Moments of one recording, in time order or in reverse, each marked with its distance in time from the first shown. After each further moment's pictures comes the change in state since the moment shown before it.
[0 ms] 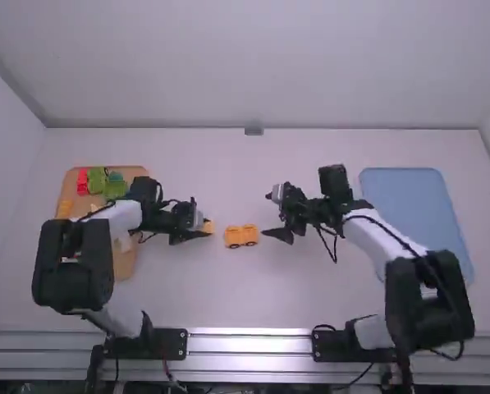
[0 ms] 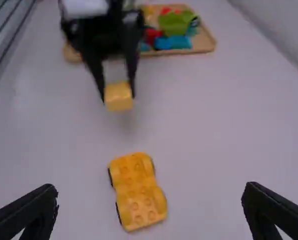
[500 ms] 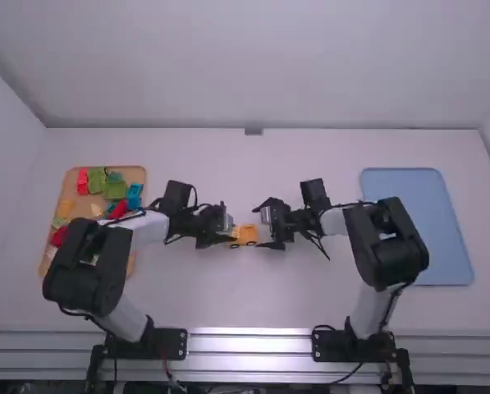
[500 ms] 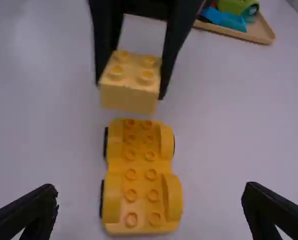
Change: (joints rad) left arm -0.264 -0.004 -0.098 0.388 -0.098 -0.444; right arm 0.045 0.372 -0.015 0.347 -0.043 -0.228
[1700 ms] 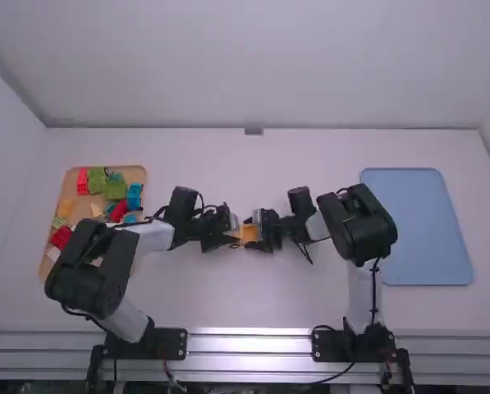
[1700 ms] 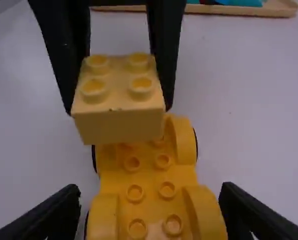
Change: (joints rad) left arm -0.038 0.000 -0.079 0.190 -0.130 -0.217; right arm 0.059 0.214 0.000 0.327 -0.043 0.295
